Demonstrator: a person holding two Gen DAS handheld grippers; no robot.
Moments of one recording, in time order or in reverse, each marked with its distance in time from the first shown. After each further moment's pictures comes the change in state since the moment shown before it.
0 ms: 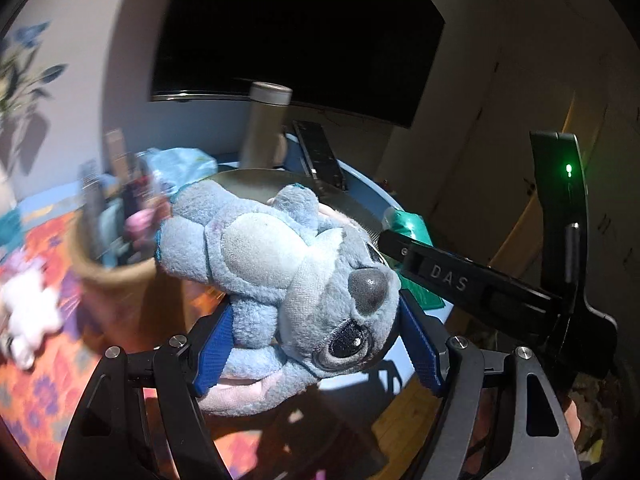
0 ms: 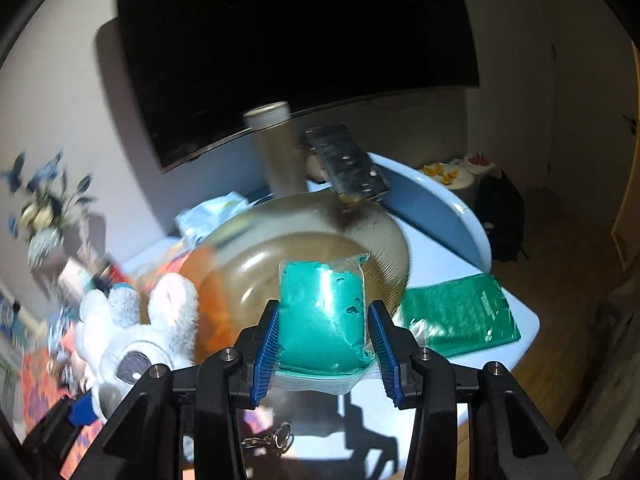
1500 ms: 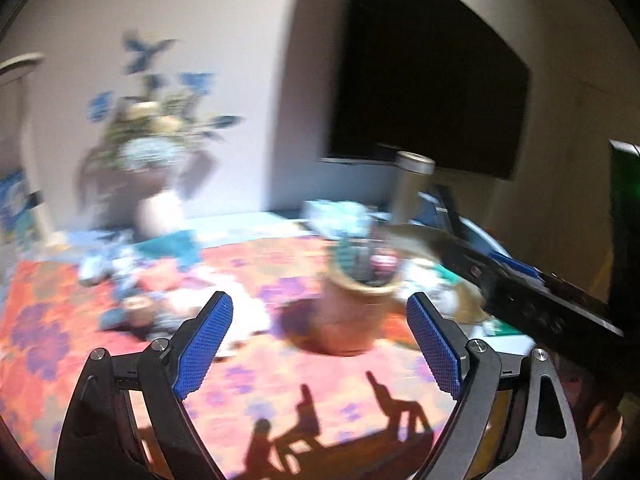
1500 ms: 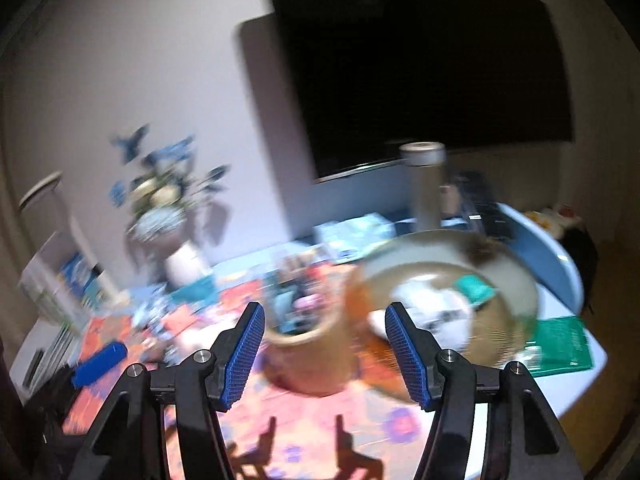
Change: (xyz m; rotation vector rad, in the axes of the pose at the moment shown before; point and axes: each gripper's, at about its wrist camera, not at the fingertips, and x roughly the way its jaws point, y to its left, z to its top) left arm -0.161 0.092 -0.012 -0.104 -0.168 0.441; right arm -0.075 0.144 -0.024 -0.218 -0.077 0.303
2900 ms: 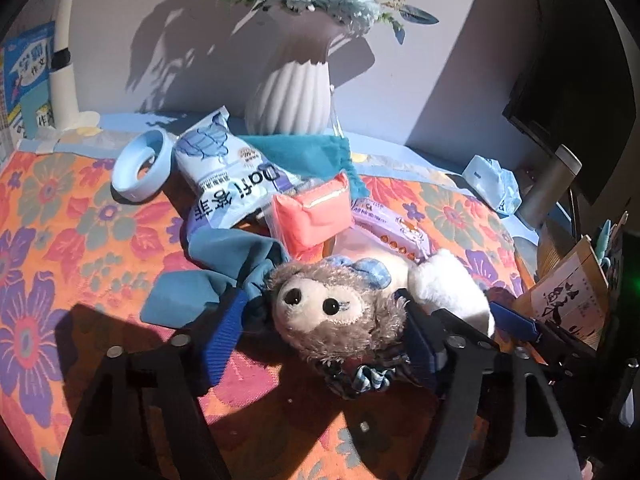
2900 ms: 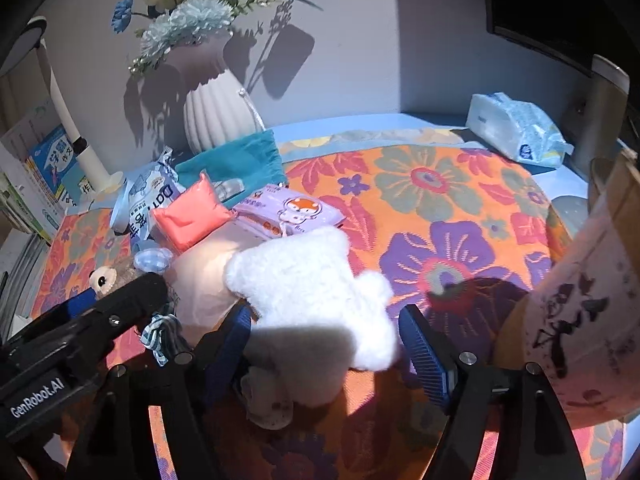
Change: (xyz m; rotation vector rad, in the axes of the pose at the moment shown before) left arm 0.154 0.198 -0.037 -0.241 0.246 0.066; right arm 0.236 0.135 -0.076 -0.153 0.367 0.063
